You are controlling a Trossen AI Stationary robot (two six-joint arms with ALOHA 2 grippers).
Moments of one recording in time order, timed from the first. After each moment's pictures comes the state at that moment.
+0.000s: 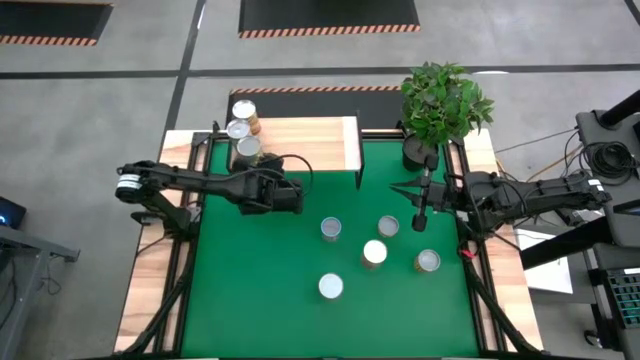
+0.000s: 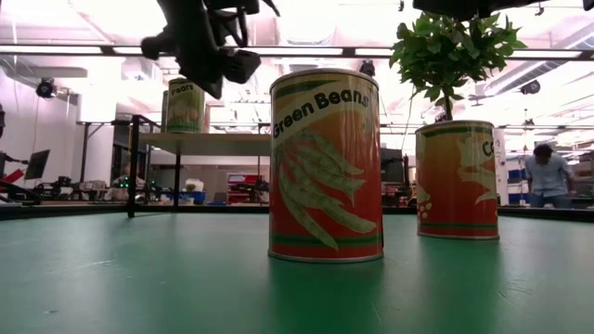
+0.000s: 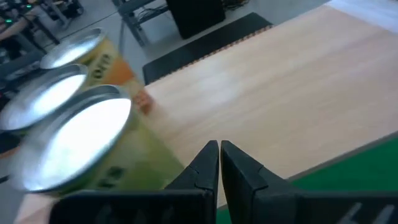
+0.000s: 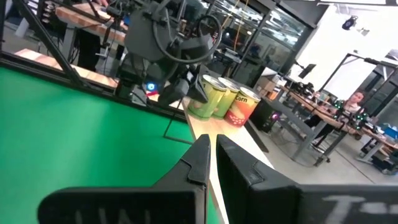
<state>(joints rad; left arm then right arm) -0.01 1.59 1.29 -1.10 -1.10 -1.07 0.09 0.70 0.59 0.08 0.30 -0.44</state>
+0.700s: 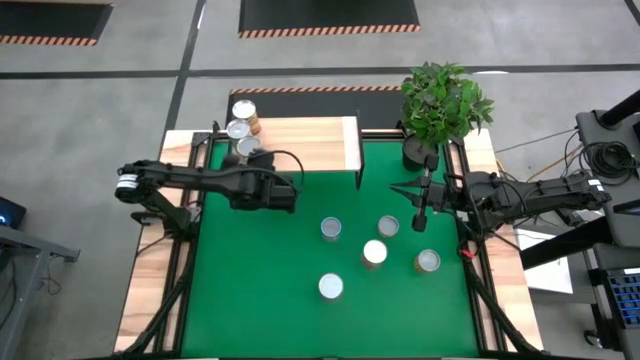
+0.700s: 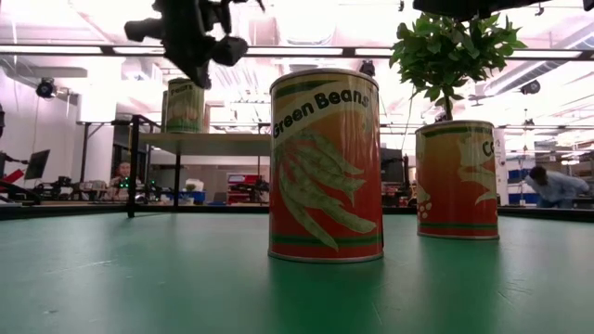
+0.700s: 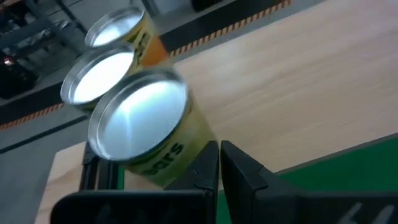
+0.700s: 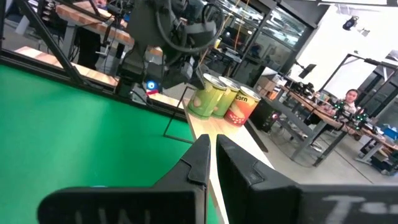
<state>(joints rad) -0.02 1.59 1.41 -1.39 -1.01 -1.26 0.09 0.70 0.58 0.08 0.30 -0.44</state>
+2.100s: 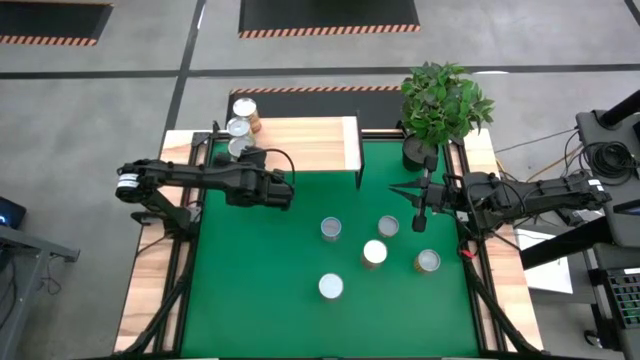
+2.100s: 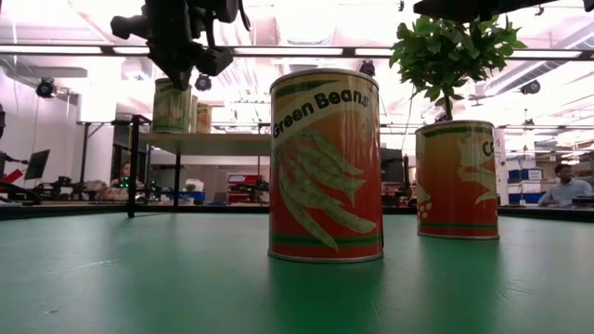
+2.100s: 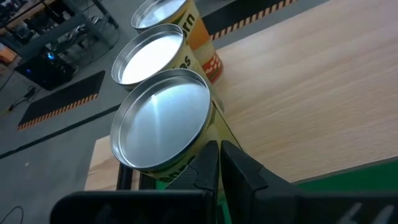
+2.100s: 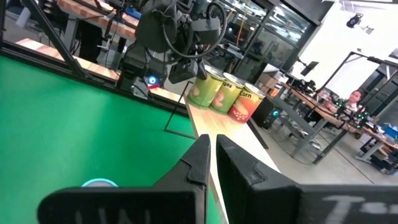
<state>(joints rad) 0.01 1.59 1.39 -1.57 -1.00 -1.37 0.09 0.70 0.58 0.06 0.30 -0.45</state>
